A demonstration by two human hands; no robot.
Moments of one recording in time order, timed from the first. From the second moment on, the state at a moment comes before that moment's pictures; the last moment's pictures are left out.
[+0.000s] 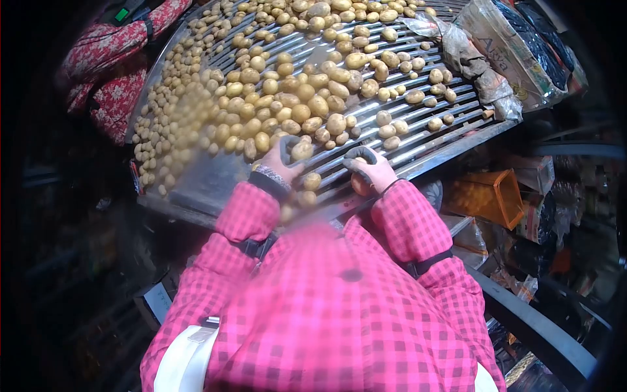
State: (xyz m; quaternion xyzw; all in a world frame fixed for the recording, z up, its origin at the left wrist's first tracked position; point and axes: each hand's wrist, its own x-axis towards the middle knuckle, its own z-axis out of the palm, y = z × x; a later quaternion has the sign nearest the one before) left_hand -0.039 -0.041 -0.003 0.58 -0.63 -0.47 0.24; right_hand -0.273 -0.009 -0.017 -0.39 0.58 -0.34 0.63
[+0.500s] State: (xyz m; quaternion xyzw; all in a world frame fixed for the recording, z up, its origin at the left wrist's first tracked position) left_hand 0.030 -0.089 -0.065 0.54 -0.57 -0.51 0.35; right_hand -0.429 0.269 -0.008 0.01 0.48 -0.64 0.60
